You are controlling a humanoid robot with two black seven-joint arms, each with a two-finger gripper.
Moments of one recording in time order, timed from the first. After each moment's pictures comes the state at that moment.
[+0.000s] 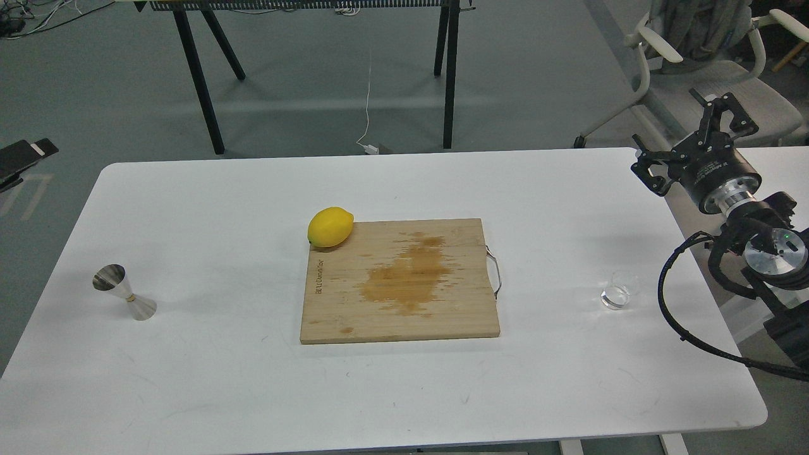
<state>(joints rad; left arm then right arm) -0.62 1.05 -0.46 -0.84 1.07 -0.14 -0.49 0.56 -0.50 1.00 0.87 0.04 0.27 0.09</state>
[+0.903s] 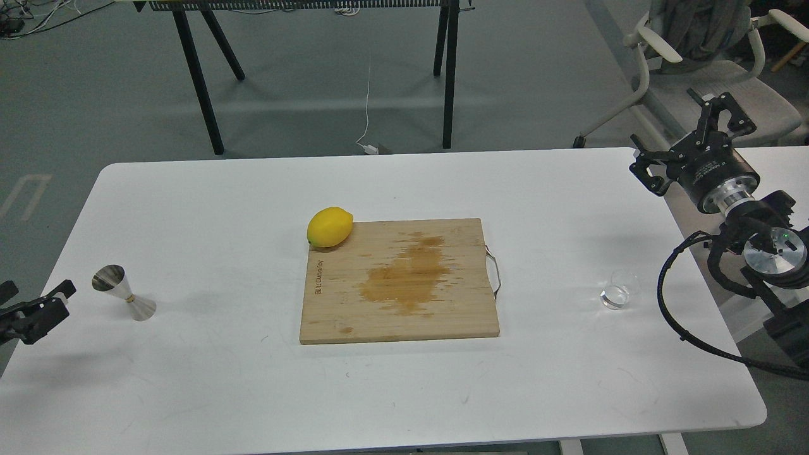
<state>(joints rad) -0.15 1.04 -0.45 -0.99 1.38 0.49 -0.49 0.57 -0.50 0.99 0.87 0.04 0.27 0.09</state>
